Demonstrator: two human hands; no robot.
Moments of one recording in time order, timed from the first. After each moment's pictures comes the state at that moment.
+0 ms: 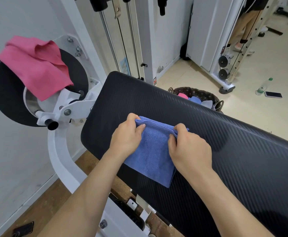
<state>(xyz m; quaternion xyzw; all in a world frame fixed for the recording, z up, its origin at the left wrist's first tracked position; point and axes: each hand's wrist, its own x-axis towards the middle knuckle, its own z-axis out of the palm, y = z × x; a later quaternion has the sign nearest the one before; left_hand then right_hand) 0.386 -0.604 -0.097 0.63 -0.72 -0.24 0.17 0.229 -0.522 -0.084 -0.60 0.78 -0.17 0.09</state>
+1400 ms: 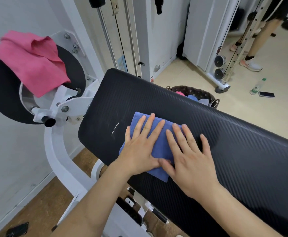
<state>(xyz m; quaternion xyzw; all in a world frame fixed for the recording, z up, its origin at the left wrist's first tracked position) 0.375 -0.564 -0.121 0.46 -0.88 -0.13 0.00 0.217 -0.478 -0.118 -0.74 0.67 -0.07 -0.04</state>
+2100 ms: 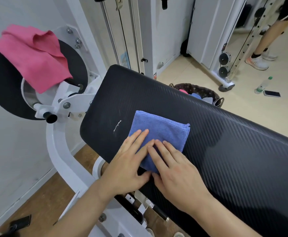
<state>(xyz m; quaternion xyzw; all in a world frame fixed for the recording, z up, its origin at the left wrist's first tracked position) 0.421 -0.529 -0.128 0.41 -0.89 -0.16 0.12 0.242 -0.471 -0.137 -0.80 0.58 -0.13 0.01</state>
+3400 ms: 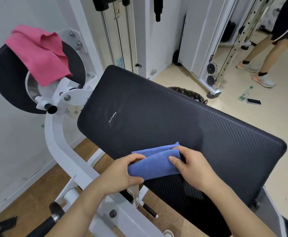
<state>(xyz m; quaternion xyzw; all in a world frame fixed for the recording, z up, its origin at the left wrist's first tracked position) 0.425 -0.466 -0.123 0.49 -0.71 -0.49 0.10 0.187 -0.429 -0.113 -0.61 0.69 -0.22 0.33</state>
